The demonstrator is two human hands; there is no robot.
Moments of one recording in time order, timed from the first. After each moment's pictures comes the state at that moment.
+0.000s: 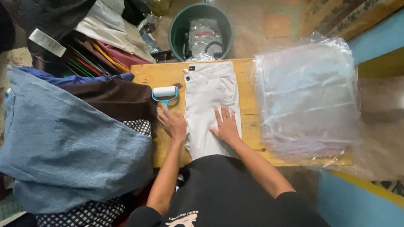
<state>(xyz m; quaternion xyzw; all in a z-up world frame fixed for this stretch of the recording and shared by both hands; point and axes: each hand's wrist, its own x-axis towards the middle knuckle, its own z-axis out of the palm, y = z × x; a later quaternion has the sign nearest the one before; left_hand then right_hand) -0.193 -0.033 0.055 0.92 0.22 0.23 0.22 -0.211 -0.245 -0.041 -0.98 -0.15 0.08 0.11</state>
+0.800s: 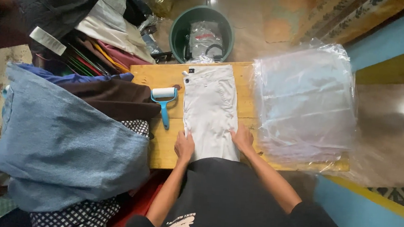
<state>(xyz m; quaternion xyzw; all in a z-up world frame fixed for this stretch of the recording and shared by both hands) -0.269 -0.055 0.007 0.89 0.28 -0.12 0.34 -0.225 -0.316 -0.031 -0.93 0.14 0.23 0.25</state>
